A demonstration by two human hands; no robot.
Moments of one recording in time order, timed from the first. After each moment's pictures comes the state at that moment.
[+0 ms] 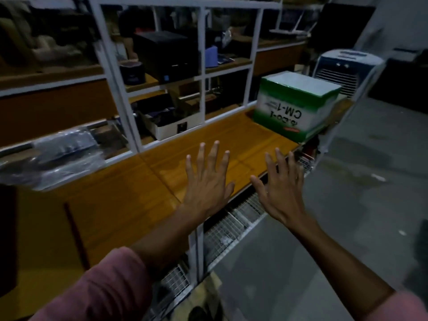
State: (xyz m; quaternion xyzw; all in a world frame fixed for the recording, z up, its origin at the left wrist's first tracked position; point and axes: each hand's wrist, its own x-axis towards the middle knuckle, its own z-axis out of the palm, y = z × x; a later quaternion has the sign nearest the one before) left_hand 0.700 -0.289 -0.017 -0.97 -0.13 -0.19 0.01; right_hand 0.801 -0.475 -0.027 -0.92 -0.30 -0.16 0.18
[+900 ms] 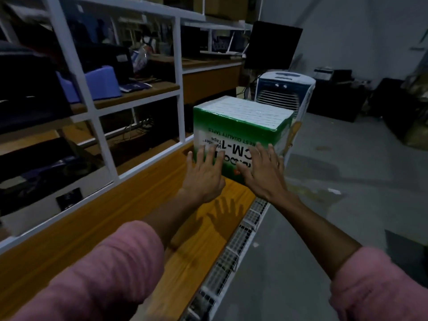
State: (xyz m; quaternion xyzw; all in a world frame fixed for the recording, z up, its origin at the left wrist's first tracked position) left_hand 1.223 -0.265 -0.061 -0.99 0.01 -0.15 -0.02; right_hand 1.280 -0.452 -0.059 -0.95 -0.21 -0.16 0.19
